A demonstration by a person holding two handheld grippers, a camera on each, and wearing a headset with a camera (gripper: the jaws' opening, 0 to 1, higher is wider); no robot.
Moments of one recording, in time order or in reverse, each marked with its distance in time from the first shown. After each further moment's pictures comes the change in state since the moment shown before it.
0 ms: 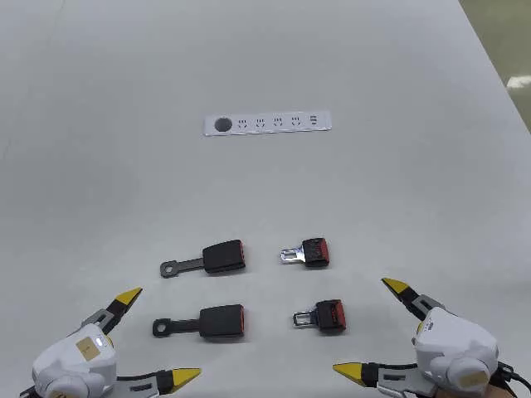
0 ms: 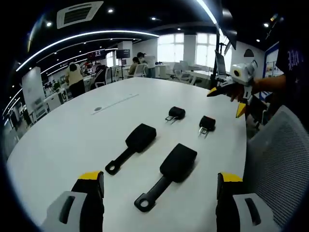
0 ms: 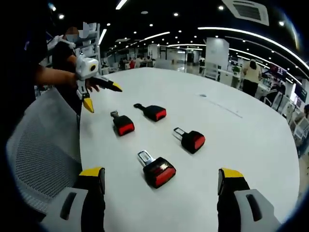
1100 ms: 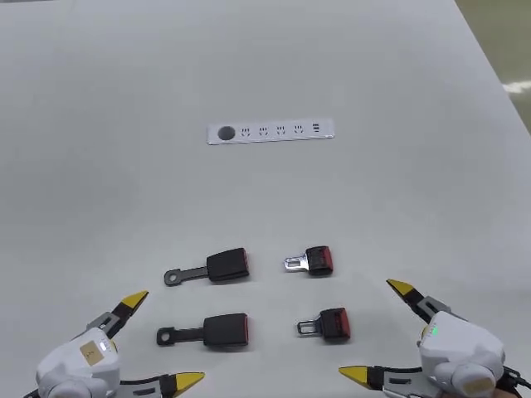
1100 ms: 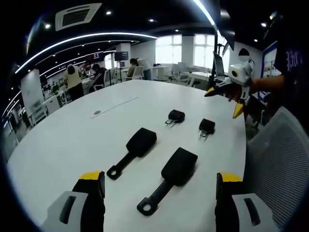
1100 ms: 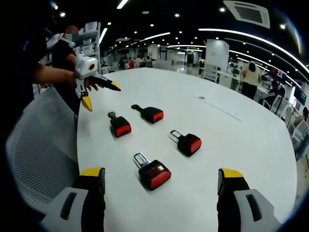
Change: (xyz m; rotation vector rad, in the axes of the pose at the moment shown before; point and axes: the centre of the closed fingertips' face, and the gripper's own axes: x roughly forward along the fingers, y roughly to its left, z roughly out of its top) left arm 0.000 0.002 0.006 0.010 -0.007 0.000; right arm 0.001 -0.005 0.003 -0.011 0.001 -0.009
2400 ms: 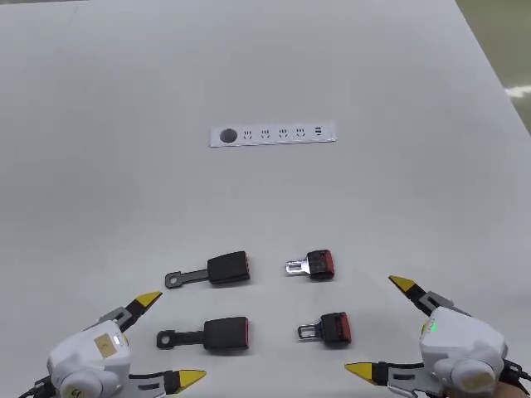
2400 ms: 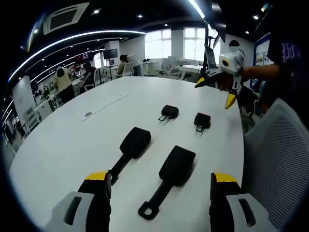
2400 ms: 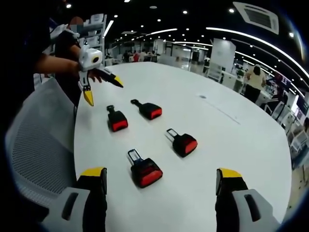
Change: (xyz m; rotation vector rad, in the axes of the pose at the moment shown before) left arm 0.012 -0.003 -0.001 0.074 0.058 -0.066; right arm 0.002 -0.012 0.002 -0.075 0.051 0.006
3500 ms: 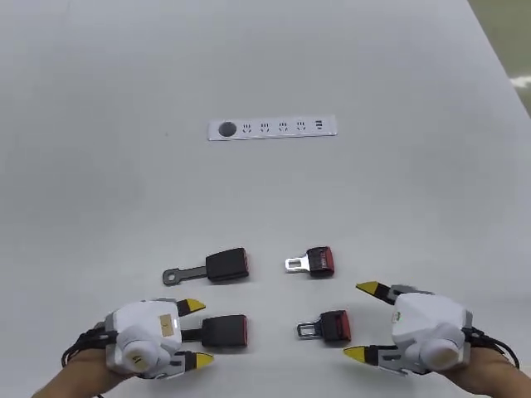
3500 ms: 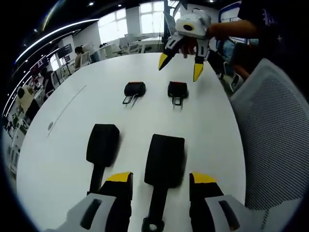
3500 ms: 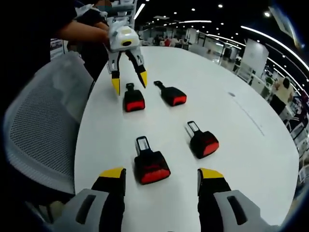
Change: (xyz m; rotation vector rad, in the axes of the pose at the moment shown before) left arm 0.055 -0.023 -0.020 0.280 0.254 -0.259; right arm 0.034 0.013 -0.016 -0.204 0.131 0.204
